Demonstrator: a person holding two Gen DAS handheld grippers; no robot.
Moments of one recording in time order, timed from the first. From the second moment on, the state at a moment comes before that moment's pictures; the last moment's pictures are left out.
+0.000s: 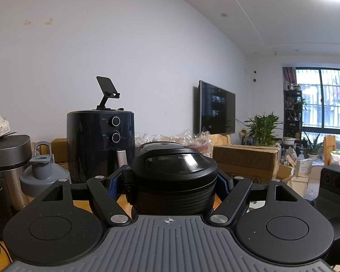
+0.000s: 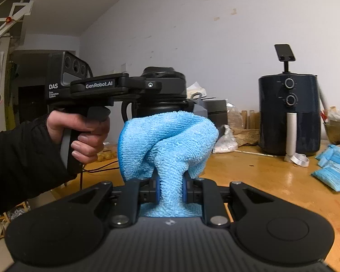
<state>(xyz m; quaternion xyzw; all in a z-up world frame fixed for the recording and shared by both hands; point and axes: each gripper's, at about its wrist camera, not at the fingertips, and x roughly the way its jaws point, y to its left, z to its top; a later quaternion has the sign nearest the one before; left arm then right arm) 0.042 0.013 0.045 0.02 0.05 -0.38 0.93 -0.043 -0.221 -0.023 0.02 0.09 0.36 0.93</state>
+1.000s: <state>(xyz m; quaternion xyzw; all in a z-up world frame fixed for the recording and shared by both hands) 0.044 0.007 0.049 0.03 0.05 -0.38 0.92 -0.018 -0.204 -0.031 0.01 0.09 0.36 0.93</state>
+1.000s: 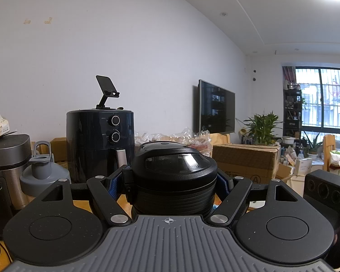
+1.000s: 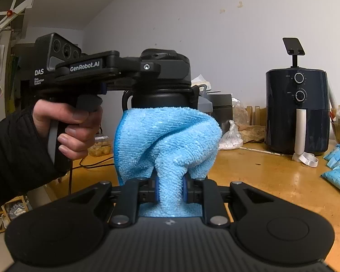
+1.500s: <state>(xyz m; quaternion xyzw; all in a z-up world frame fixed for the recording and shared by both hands) 0.046 -0.003 0.053 0.03 0.05 -0.38 0.92 -0.023 -0.210 0.008 0.02 0.03 0.36 0.93</state>
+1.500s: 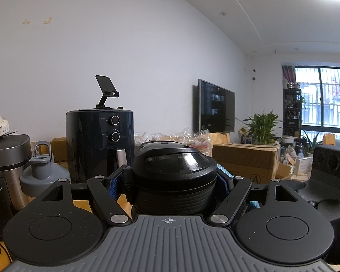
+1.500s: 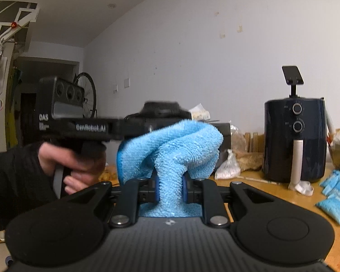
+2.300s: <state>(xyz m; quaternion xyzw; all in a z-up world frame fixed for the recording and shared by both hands) 0.042 0.000 0.050 0.03 0.05 -0.38 0.93 -0.023 -0.209 -0.008 0.01 0.06 0.36 0.93</state>
